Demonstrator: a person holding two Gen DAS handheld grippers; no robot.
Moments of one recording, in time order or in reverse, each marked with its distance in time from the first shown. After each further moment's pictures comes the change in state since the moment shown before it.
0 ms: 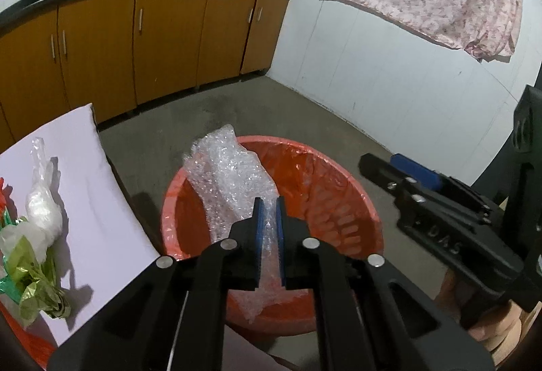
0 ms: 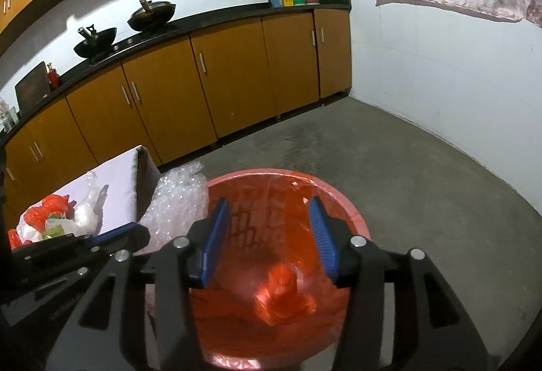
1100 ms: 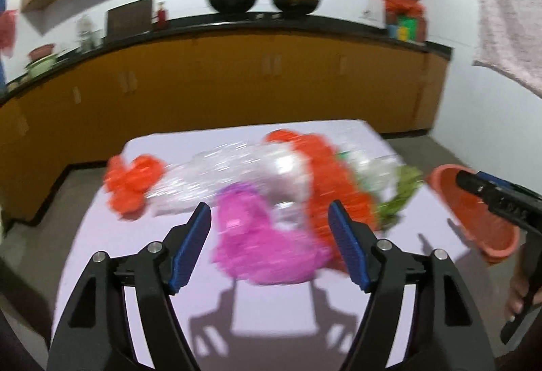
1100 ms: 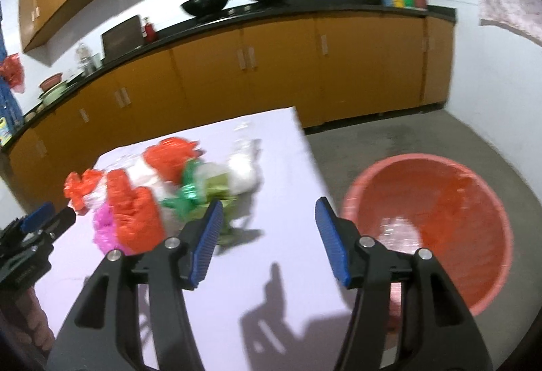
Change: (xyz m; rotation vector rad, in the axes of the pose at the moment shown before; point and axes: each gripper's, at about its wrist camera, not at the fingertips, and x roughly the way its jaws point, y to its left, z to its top) left arm -0.203 0.151 -0.114 -0.249 -0.226 0.697; right arm -0.028 0.203 -0.052 -0.222 0.067 0.353
